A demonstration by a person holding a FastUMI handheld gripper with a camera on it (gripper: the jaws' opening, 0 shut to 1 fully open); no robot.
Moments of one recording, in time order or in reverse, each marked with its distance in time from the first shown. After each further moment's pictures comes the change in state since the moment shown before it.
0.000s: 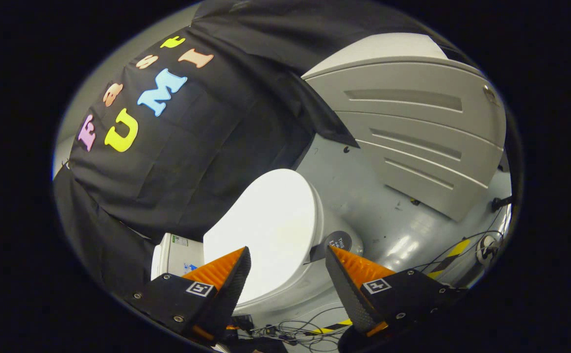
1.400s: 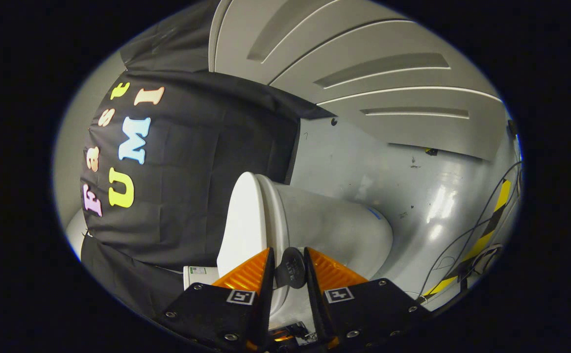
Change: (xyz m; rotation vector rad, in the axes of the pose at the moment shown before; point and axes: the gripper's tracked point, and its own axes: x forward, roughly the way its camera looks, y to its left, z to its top) arm 0.078 -0.077 -0.013 0.294 0.010 0.103
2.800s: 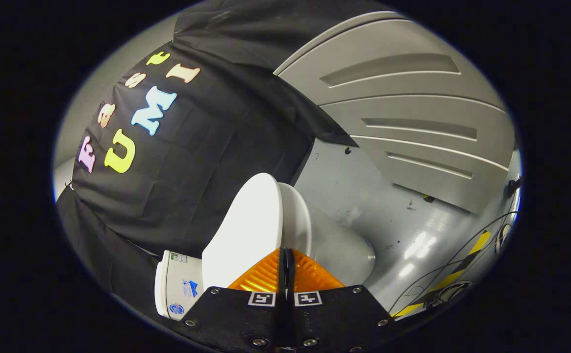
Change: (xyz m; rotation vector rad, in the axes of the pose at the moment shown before) arm -0.030 0.056 0.014 -0.307 -0.120 -0.061
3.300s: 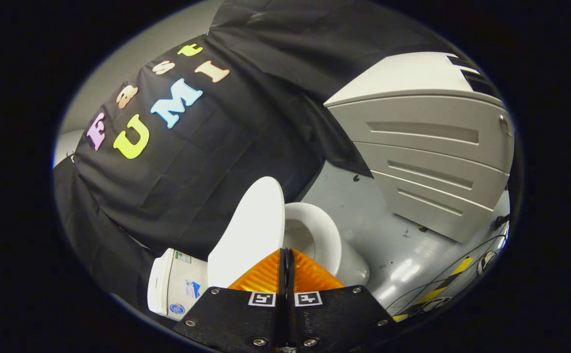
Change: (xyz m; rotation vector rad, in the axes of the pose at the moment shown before) arm -0.034 0.070 0.029 -0.154 -0.098 -0.012
